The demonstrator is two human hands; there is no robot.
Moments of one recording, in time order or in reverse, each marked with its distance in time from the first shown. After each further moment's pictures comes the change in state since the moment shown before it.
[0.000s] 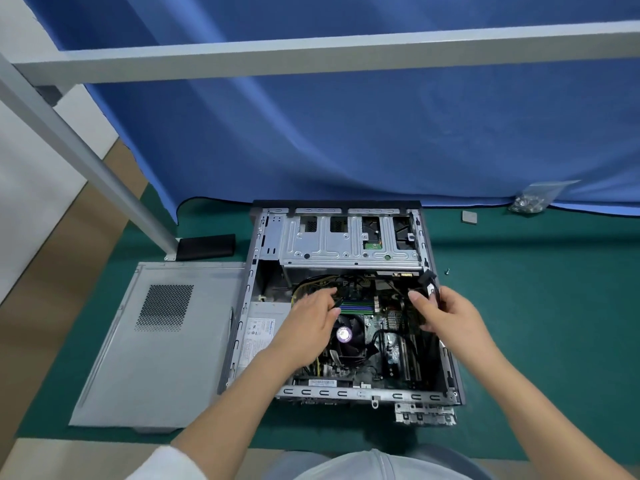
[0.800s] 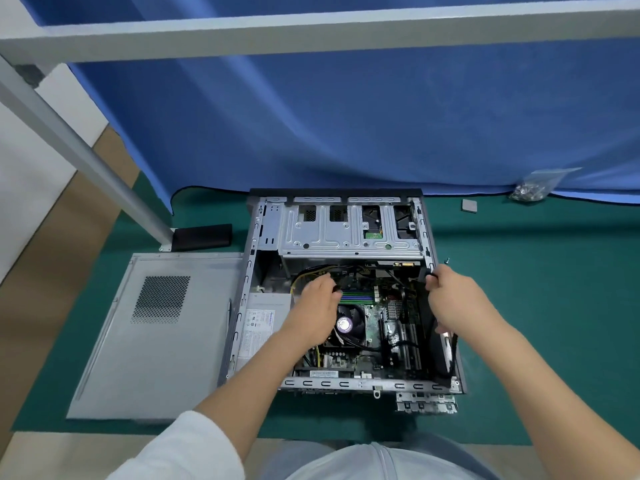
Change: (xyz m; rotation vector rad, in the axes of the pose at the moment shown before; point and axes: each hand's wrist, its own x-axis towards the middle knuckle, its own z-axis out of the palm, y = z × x) left_hand 0.027 -0.007 0.018 -0.062 -0.041 -0.106; right_hand 0.018 -0.025 0.001 -0.624 -0.045 0.134
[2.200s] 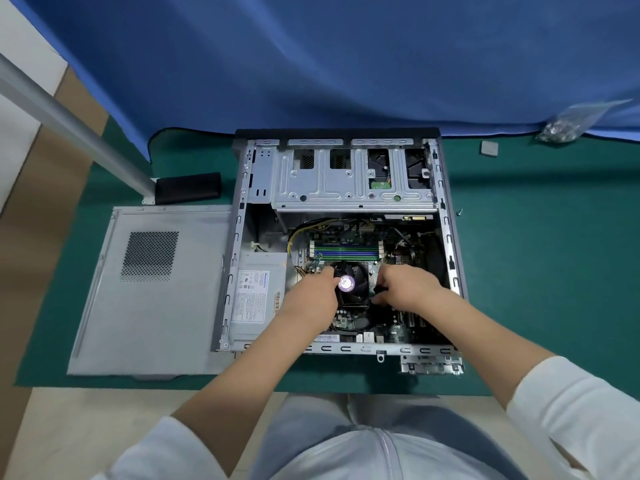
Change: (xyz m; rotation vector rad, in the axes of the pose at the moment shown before) left_hand -0.019 -0.002 0.025 0.184 -0.110 -0.228; right_hand 0.046 0.011 0.097 -0.486 -0.423 -0.208
